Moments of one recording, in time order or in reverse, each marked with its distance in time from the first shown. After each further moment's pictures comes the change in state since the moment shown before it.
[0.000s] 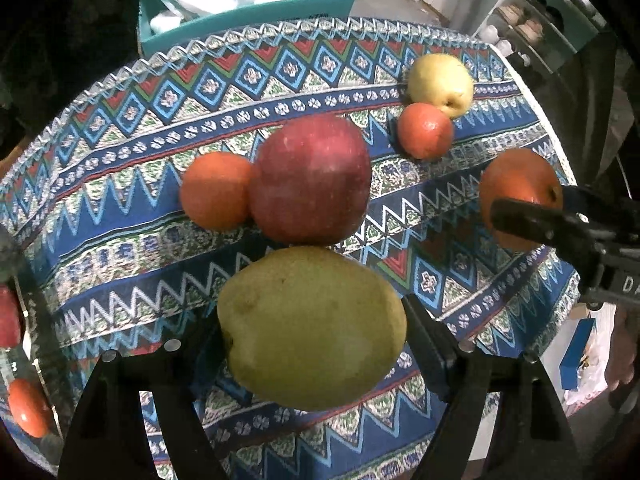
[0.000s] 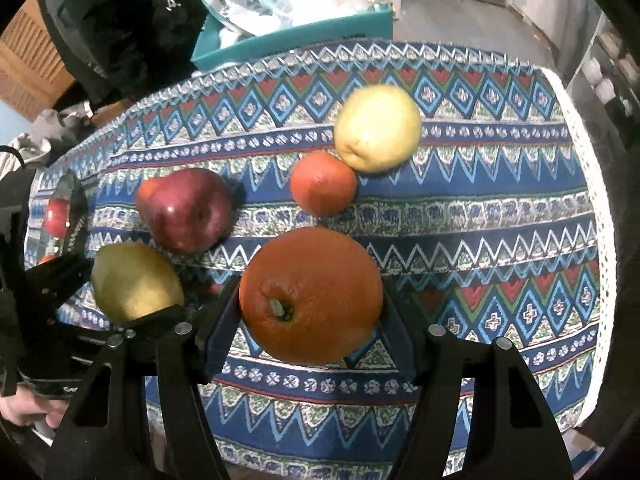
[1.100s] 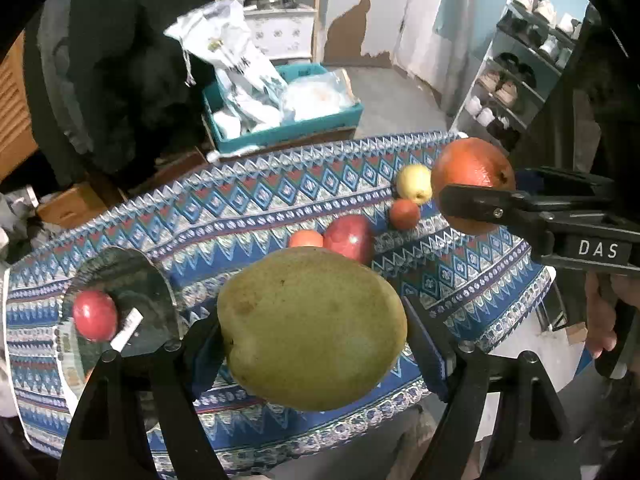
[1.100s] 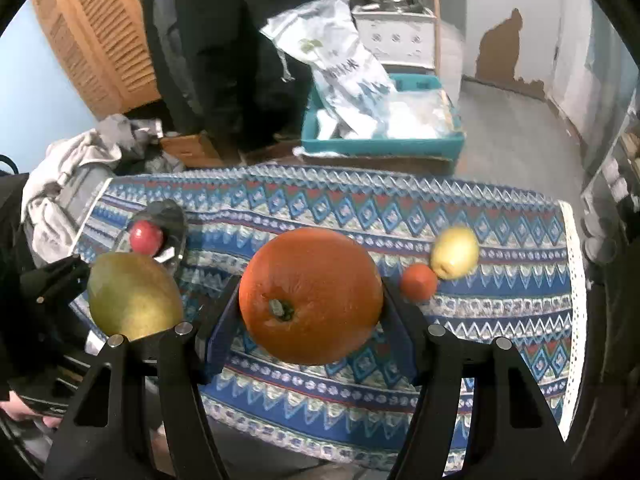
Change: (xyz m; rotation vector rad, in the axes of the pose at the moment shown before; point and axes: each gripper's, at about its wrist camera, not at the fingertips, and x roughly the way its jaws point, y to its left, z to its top) left arm -0.165 0.031 -0.043 0.012 -0.307 0.053; right arm -0.108 0.110 0.015 -0.197 -0.232 0.082
